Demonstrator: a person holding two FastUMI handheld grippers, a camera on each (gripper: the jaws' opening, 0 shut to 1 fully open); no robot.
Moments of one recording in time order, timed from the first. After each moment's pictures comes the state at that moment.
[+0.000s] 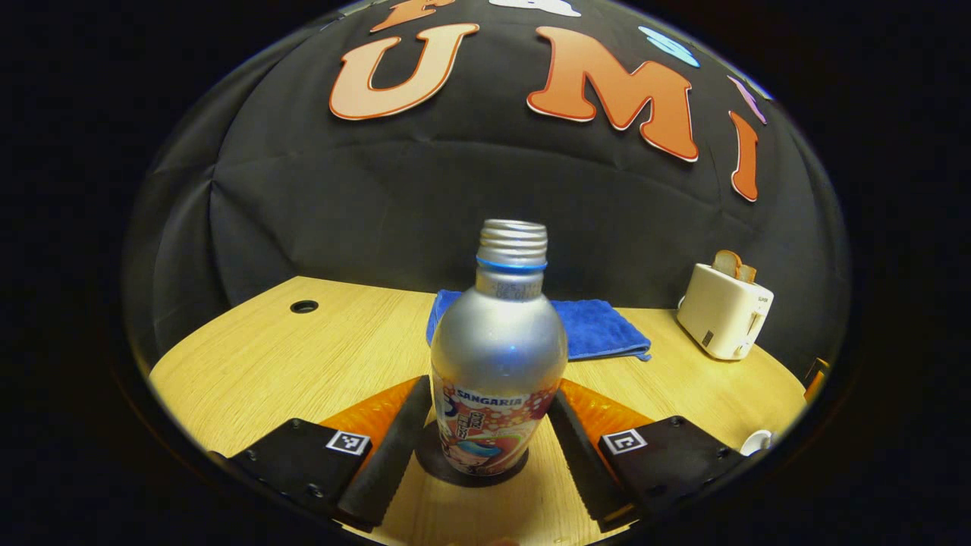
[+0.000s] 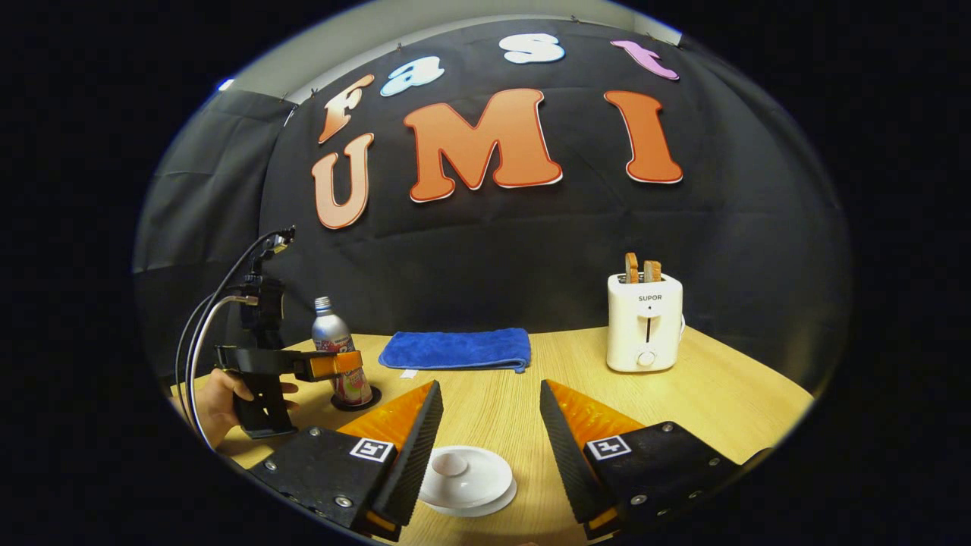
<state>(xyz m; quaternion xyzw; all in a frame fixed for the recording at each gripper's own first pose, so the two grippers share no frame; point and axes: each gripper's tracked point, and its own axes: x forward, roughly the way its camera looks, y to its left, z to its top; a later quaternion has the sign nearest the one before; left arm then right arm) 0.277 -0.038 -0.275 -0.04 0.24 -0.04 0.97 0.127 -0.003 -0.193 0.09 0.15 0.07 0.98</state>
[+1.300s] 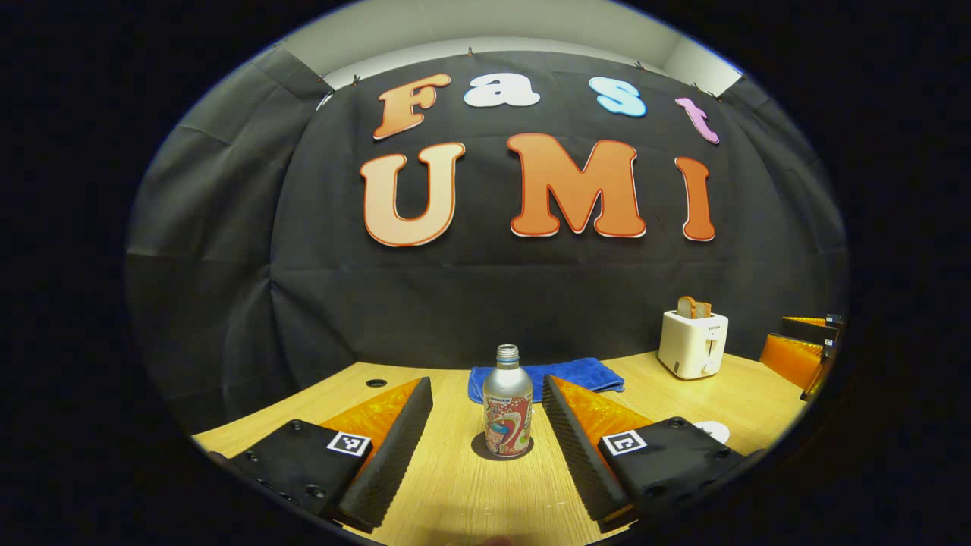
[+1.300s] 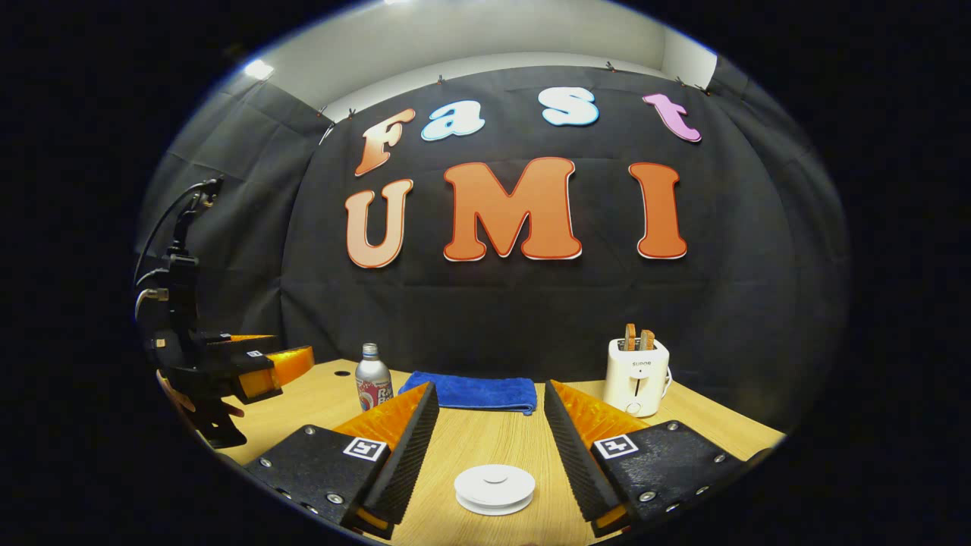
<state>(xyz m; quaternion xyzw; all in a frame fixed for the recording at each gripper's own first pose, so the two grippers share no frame) 0.124 -0.012 -0.108 0.03 0.06 -0.01 1.00 0.079 0.020 -0.094 0.05 0.05 0.07 0.99</state>
